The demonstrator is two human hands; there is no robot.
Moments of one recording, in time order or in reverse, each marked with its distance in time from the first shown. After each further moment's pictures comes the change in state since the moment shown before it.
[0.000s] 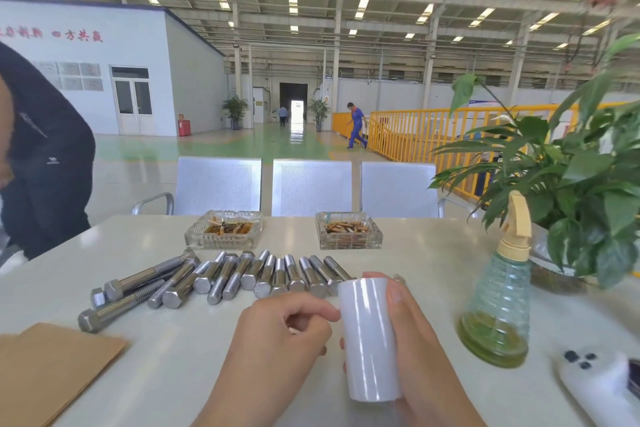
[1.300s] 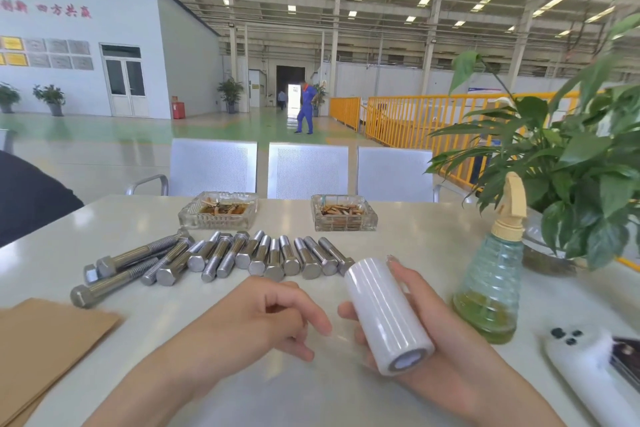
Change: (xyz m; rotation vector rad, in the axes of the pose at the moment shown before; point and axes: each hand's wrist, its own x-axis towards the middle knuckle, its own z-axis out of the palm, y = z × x) left_hand 0.010 -0.012 -0.039 -0.044 -0.525 -0.085; right_hand -0.006 -0.027 -0.031 0.404 -0.258 0.569
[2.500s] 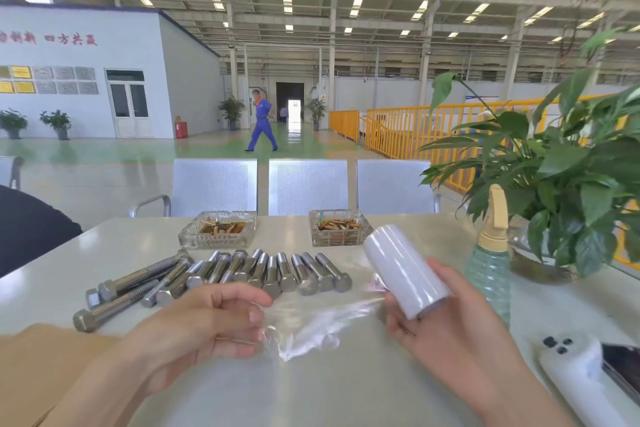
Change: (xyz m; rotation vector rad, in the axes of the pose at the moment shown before) left_hand -0.005 -0.007 -0.046 -0.332 0.161 -0.250; right_hand -0.006 -0.025 -0.024 0.321 -0.016 -0.262
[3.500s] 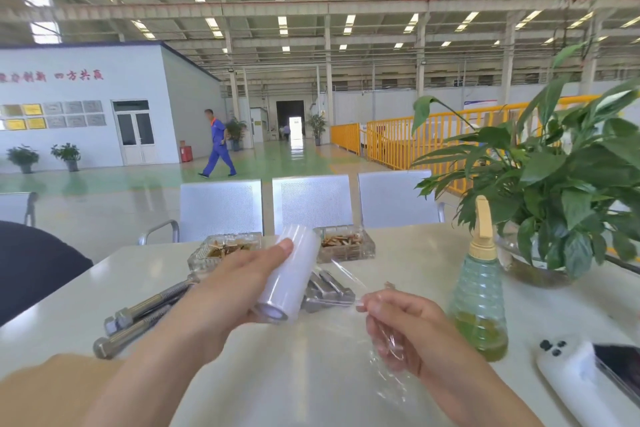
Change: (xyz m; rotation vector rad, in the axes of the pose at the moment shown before) left_hand -0.010 0.068 0.051 0.174 0.278 0.127; right_hand -0.002 0.022 0.020 -0.631 -0.119 -0.187
